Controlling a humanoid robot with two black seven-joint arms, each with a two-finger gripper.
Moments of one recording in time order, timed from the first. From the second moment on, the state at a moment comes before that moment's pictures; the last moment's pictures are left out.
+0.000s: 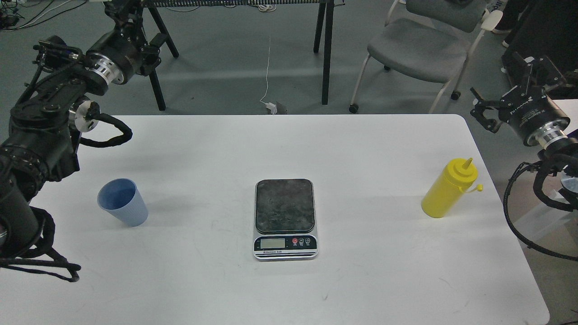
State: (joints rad) left arm -1.15 0.21 -0.24 -0.09 0.15 -0.49 -0.49; right arm 0.73 -0.64 0.57 0.72 0.32 0.49 0.22
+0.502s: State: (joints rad) left arm -1.16 0.27 -0.24 -0.10 0.16 -0.49 -0.49; right arm 0.72 -0.65 0.58 0.72 0.32 0.49 0.22
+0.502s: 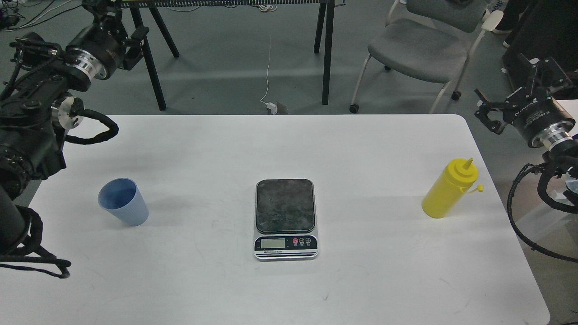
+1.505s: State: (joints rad) left arm -1.26 0.83 0.08 -0.96 1.46 -0.49 -0.49; right arm 0.68 -0.64 0.58 0.72 0.32 0.49 0.22
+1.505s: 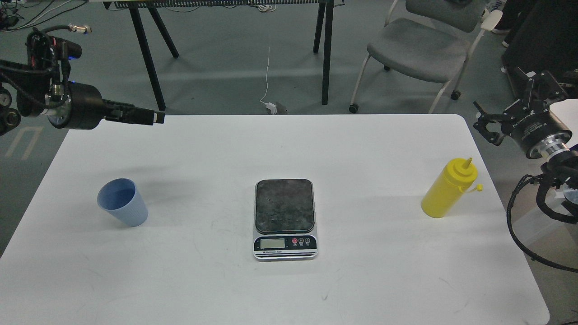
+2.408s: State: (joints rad) left arm -1.02 0.86 0.08 -0.81 1.58 -0.49 -0.49; right arm 0.68 -0.63 0.57 0.73 0.32 0.49 0.22
